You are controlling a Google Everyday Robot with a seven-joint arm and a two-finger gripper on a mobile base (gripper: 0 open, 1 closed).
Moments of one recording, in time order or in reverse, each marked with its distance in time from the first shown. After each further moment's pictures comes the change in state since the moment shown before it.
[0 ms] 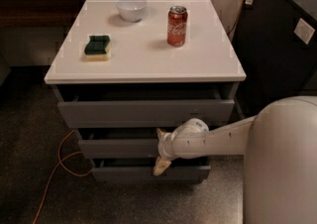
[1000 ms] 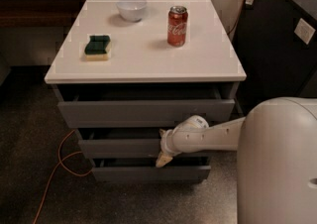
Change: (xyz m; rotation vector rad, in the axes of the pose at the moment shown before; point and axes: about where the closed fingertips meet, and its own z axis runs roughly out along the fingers) arm 0.021 -0.018 0.022 -0.007 0.029 0.027
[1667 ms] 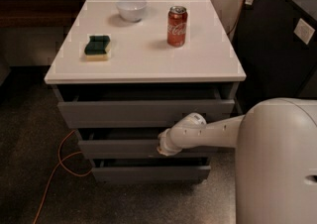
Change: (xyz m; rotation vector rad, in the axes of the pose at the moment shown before) arm 0.001 0.004 0.008 -0.060 0.033 0.003
